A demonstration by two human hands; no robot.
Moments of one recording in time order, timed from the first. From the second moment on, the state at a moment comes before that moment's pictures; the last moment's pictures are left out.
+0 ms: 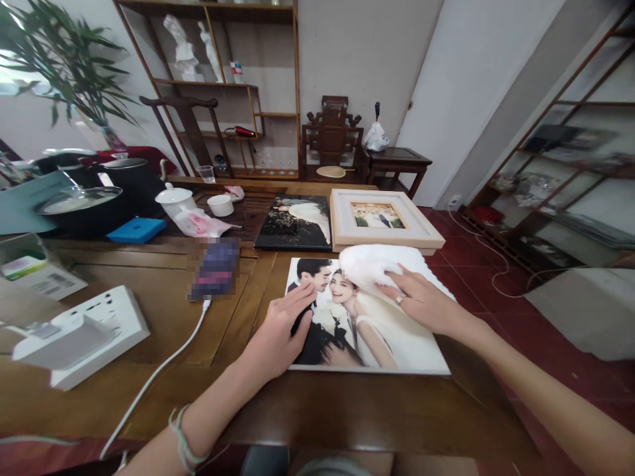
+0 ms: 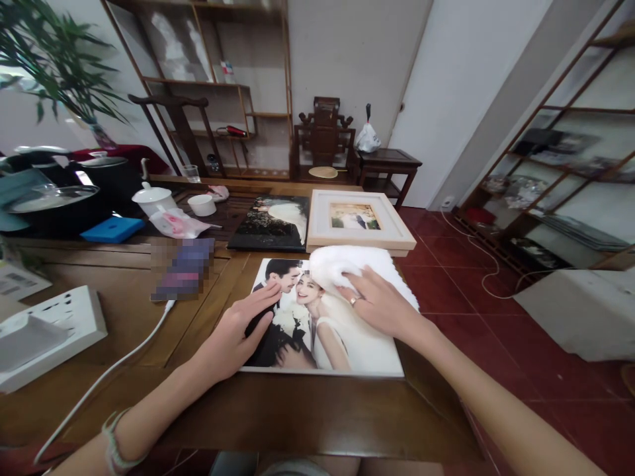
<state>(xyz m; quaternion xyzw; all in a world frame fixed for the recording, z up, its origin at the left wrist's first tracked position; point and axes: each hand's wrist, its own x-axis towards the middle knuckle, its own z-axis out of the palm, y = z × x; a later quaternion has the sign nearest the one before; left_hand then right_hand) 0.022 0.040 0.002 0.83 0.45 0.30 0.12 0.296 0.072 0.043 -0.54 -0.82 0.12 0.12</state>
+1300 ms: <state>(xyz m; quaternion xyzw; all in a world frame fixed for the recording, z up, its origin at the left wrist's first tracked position) 0.023 0.041 0.004 0.82 0.45 0.32 0.13 0.286 0.036 0.037 -0.40 -0.90 0.00 0.16</state>
